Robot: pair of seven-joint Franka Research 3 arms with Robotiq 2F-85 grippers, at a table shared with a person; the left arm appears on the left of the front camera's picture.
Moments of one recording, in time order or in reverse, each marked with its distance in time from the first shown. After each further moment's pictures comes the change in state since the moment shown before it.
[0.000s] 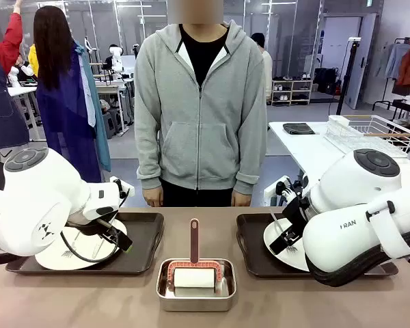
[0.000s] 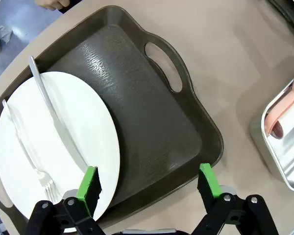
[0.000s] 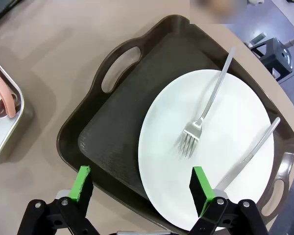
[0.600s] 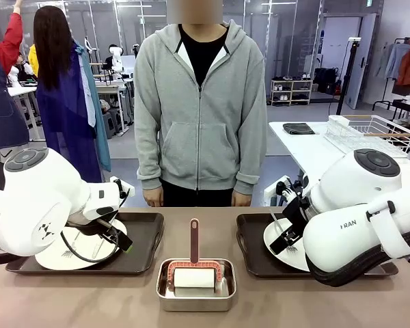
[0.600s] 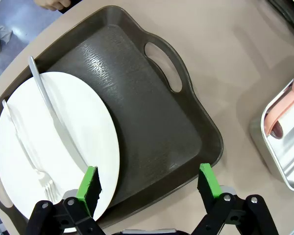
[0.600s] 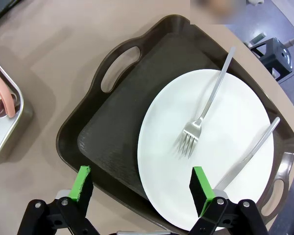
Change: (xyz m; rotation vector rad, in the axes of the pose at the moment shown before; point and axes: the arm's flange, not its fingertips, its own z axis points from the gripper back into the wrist) left arm 0.000 0.000 0.000 0.000 0.000 -0.001; right arm 0.000 -0.001 0.000 -0.001 0.000 0.000
